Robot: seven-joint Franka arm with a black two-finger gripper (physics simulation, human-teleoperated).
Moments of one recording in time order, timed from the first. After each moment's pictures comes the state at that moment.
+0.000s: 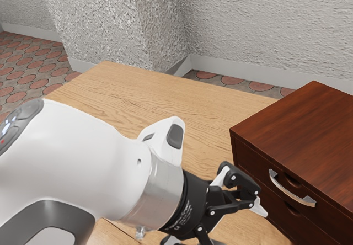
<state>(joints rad) -0.33 -0.52 -0.28 -2.28 -0.20 2.42 -1.61</state>
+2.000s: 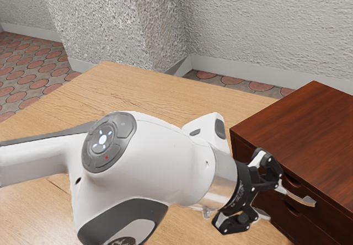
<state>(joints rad) -0.31 -0.29 -0.25 -2.21 0.12 2.61 -1.91</state>
